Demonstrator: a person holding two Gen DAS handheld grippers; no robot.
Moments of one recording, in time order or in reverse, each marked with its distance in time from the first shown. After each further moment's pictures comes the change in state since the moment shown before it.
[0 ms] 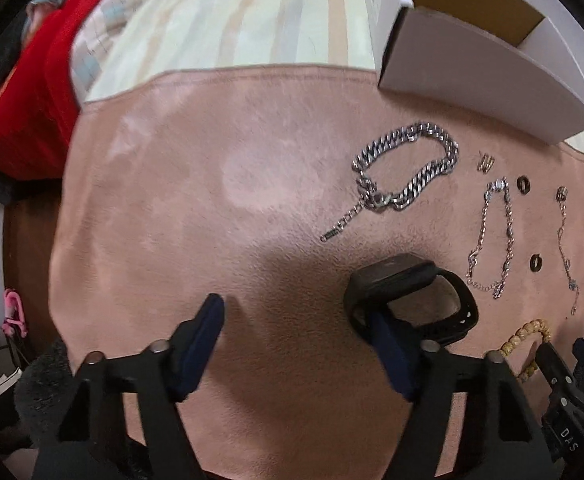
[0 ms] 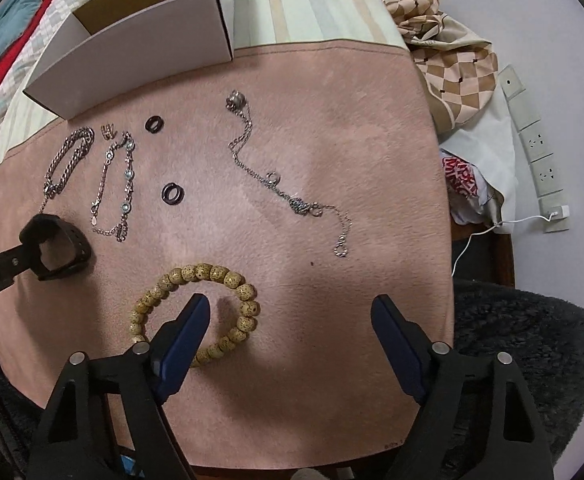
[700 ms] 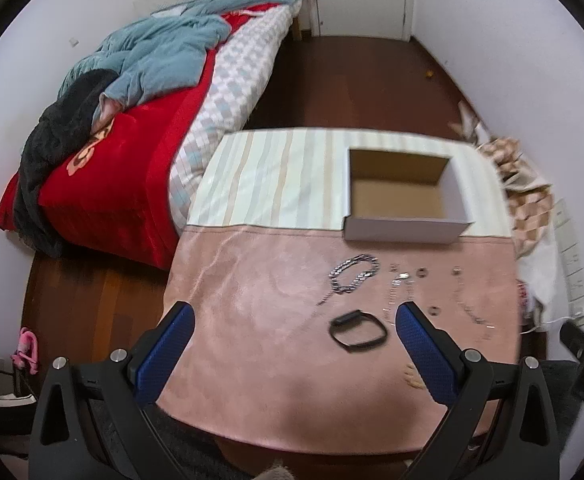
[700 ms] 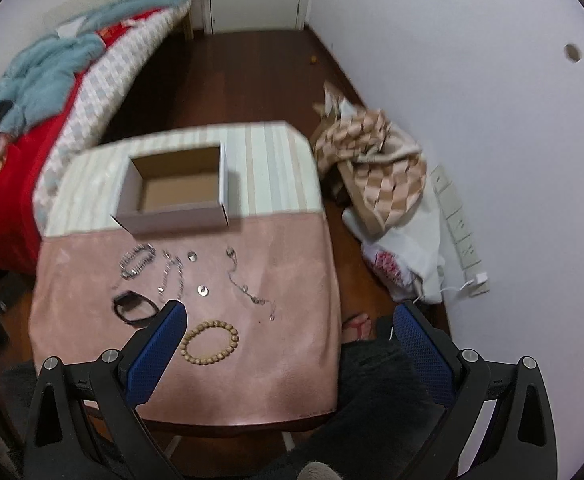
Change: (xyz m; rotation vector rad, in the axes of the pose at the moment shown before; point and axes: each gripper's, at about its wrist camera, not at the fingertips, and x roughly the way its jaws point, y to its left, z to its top) left arm -0.184 -0.004 -0.032 -0.005 -0.395 0.069; right arm -0.198 -0.029 0.008 -0.008 -0.276 -0.078
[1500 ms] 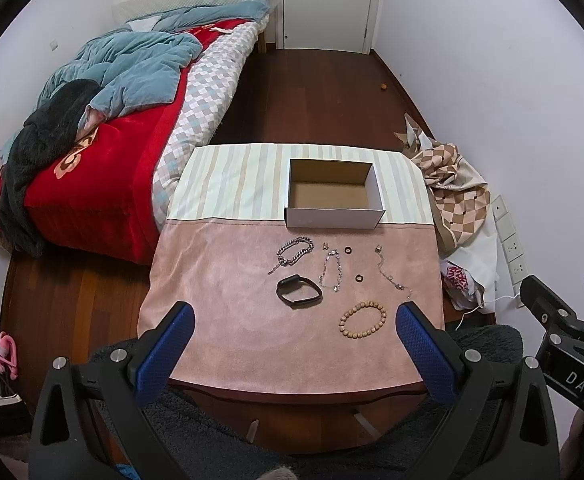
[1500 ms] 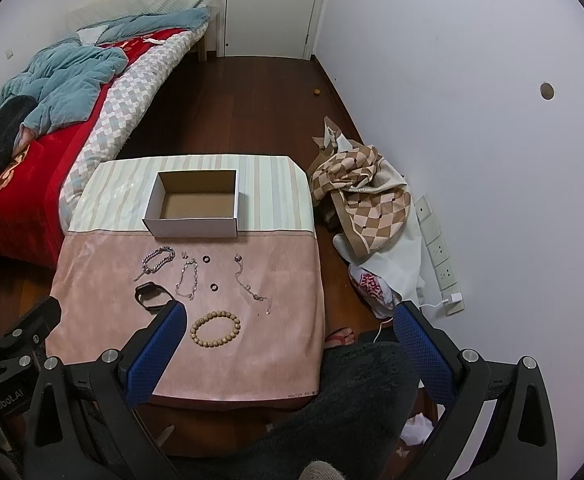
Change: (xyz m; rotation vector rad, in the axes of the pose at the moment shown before) left arm -0.137 -0.009 -0.033 0.016 -0.048 -0.170; right arm -0.134 -0.003 -0.031 -0.064 -0.170 -0.035
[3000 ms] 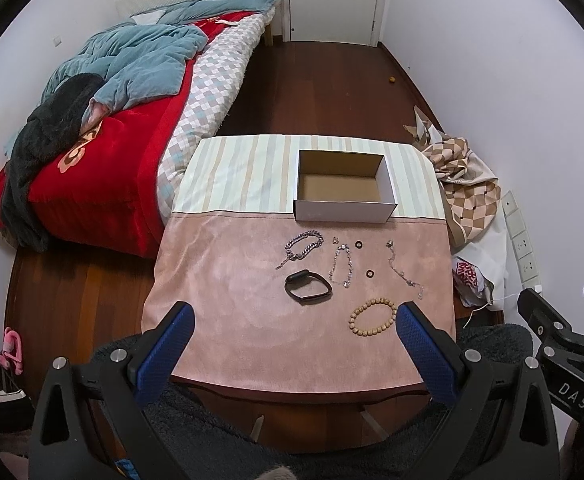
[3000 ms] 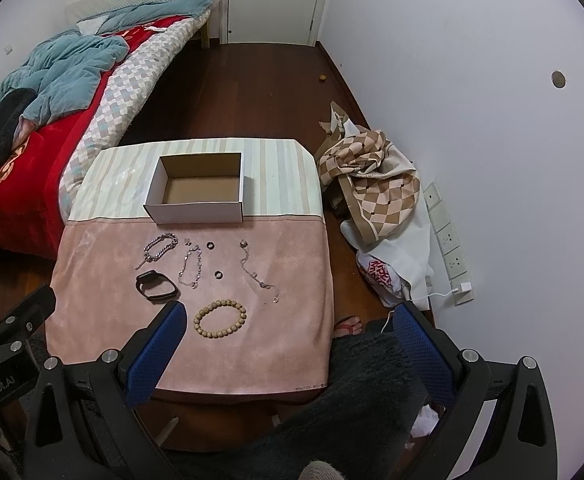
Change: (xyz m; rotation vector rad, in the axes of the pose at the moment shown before) left arm 0.012 0.006 0.002 -0.010 0.026 0.025; right arm 0.024 0.009 -0.005 0.001 0.054 0.019
